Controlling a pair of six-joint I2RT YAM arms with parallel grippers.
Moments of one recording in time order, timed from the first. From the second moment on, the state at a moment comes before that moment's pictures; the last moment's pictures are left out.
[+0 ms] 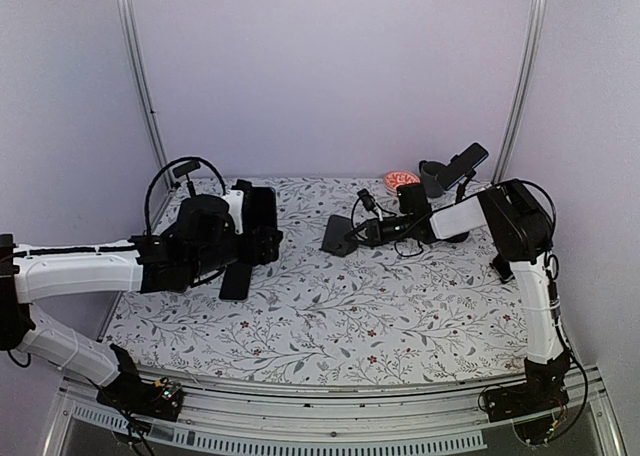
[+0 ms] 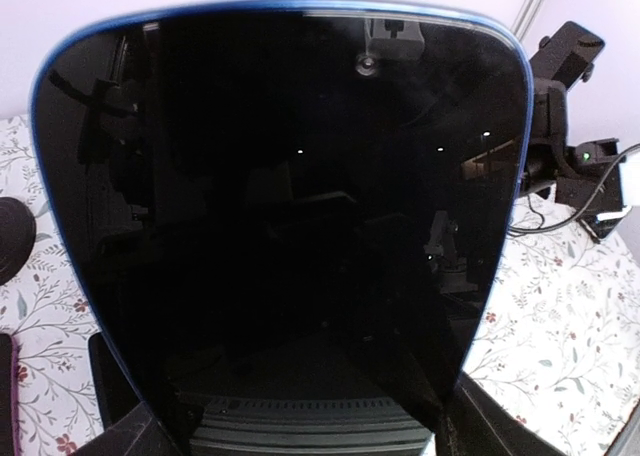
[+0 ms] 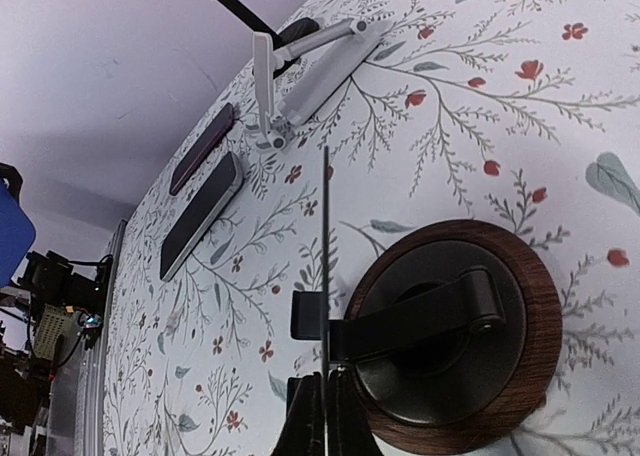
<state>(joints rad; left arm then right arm) -0.83 1.29 0.78 0.06 -0.31 -0.39 0.47 2.34 1.46 0.30 -0.89 0.28</state>
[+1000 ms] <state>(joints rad) -0.80 1.18 0.68 -0.03 -0.30 -0.45 0.57 2.71 2.12 0.10 -0.95 0.32</state>
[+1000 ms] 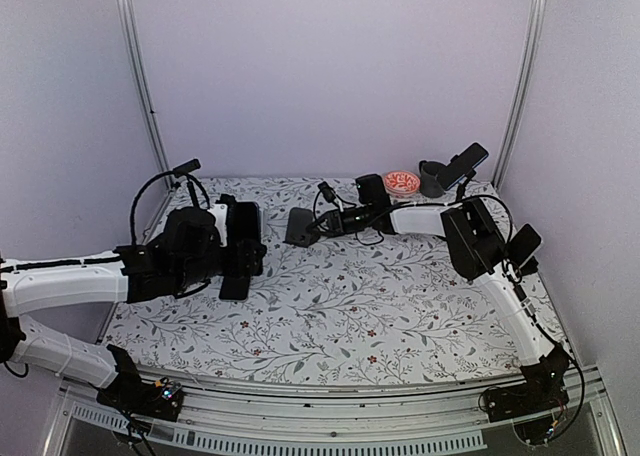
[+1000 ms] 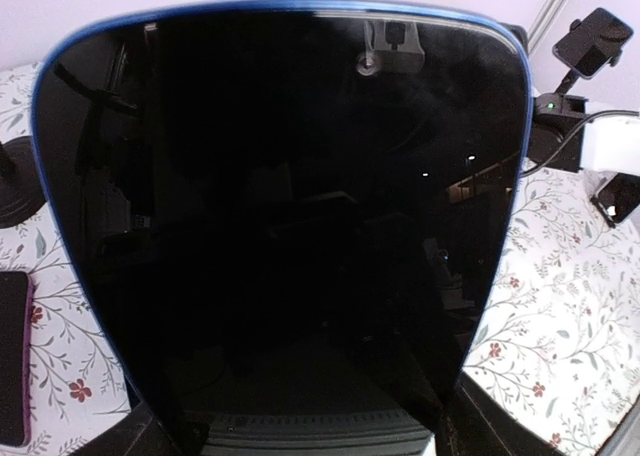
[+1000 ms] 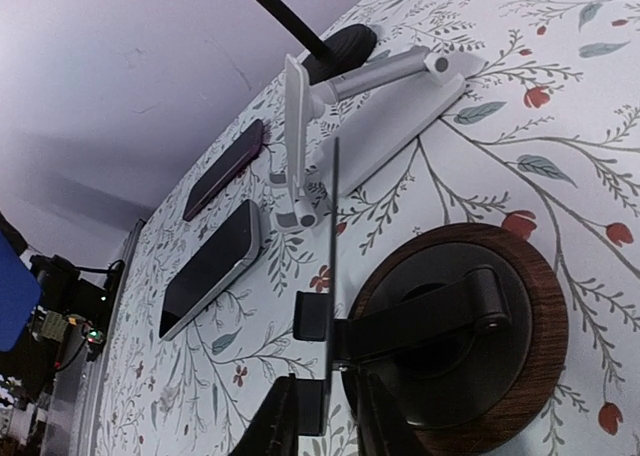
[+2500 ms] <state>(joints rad) -0.81 1.86 1.08 -0.31 -0.10 -0.58 0.55 1.54 1.03 0.26 -0.61 0.24</state>
